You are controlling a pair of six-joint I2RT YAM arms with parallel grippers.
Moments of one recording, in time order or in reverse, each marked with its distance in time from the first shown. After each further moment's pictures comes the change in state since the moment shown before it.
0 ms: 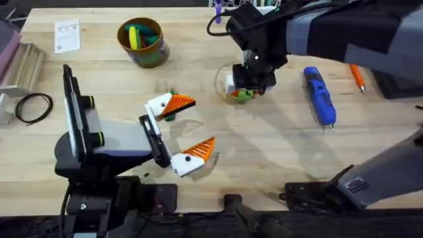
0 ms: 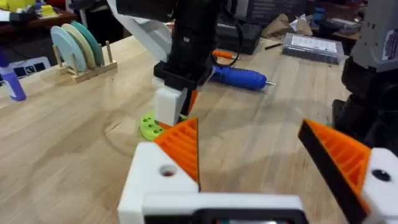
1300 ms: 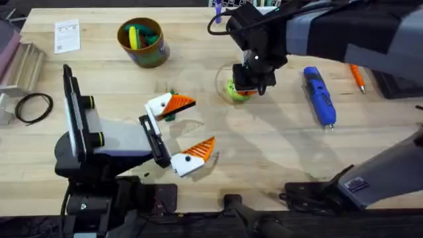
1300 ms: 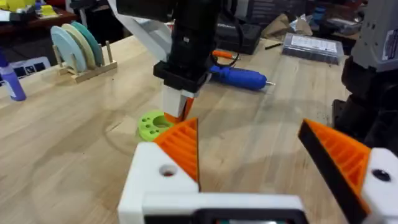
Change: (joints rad) left arm 0.000 0.000 0.000 0.000 0.000 0.000; right arm 0.000 0.000 0.000 0.000 0.000 0.000
